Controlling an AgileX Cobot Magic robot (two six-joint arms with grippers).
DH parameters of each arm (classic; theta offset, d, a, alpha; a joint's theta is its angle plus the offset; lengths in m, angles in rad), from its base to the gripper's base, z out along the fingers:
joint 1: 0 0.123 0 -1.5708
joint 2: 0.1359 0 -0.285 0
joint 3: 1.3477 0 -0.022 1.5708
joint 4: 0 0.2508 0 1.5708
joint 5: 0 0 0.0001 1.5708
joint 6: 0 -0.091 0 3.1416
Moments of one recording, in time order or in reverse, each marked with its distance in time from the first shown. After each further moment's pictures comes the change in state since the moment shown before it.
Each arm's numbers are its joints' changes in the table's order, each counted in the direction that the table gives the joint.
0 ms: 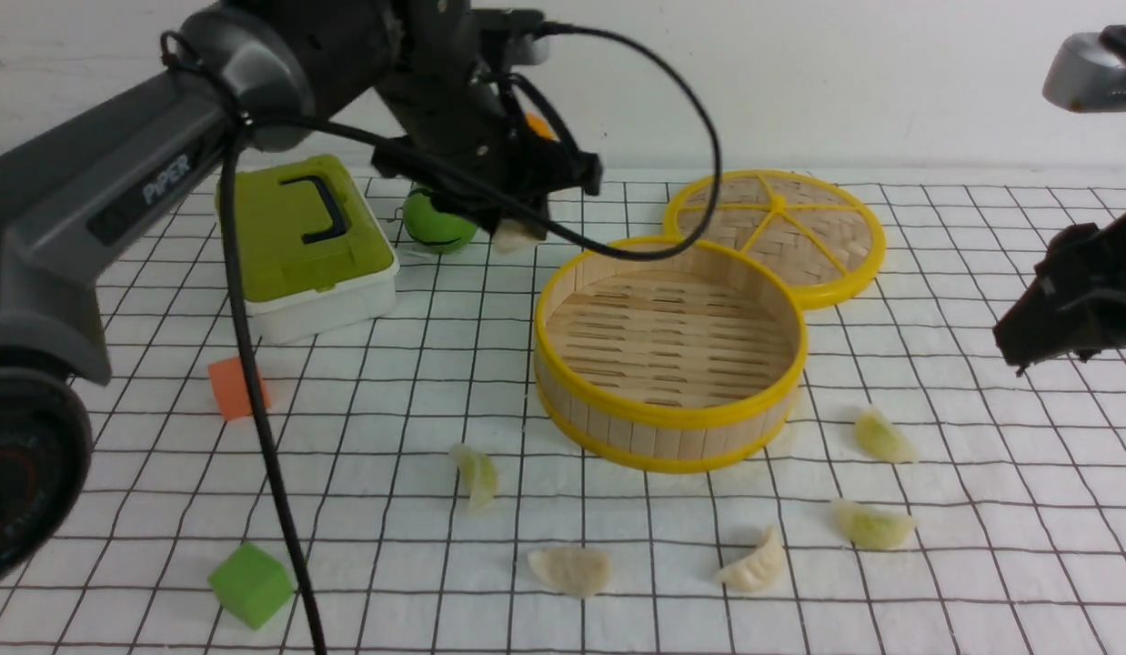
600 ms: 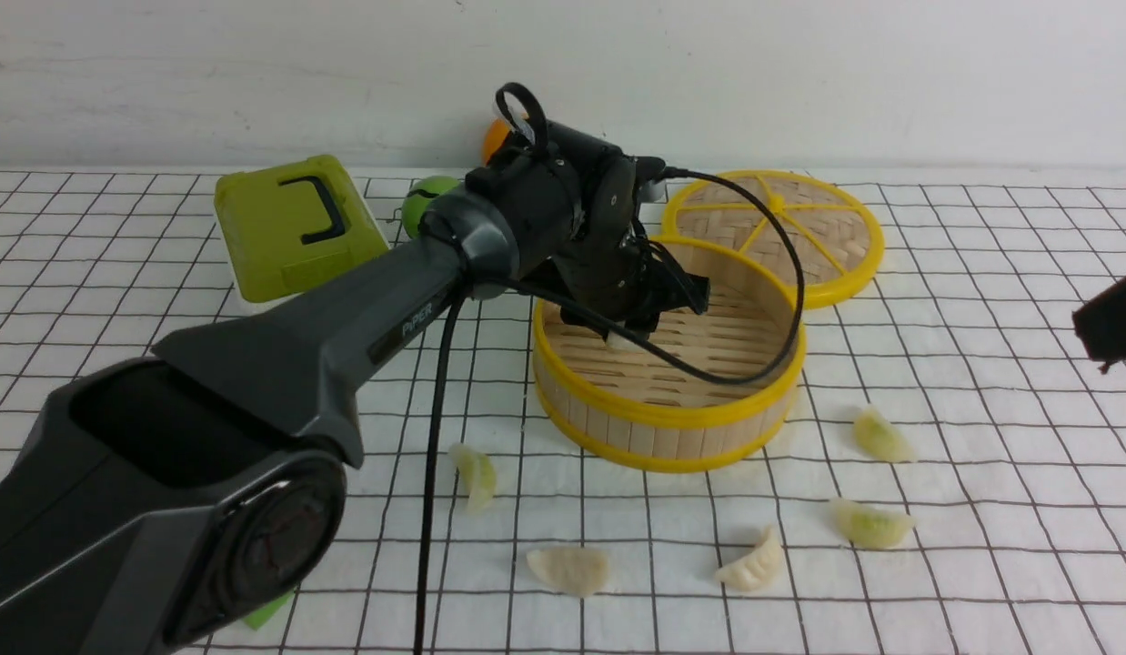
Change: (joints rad) right arm 0.000 -0.204 -0.002 0.040 -0.072 0.035; left arm -0.081 0.332 -0.135 0.073 0.156 0.173
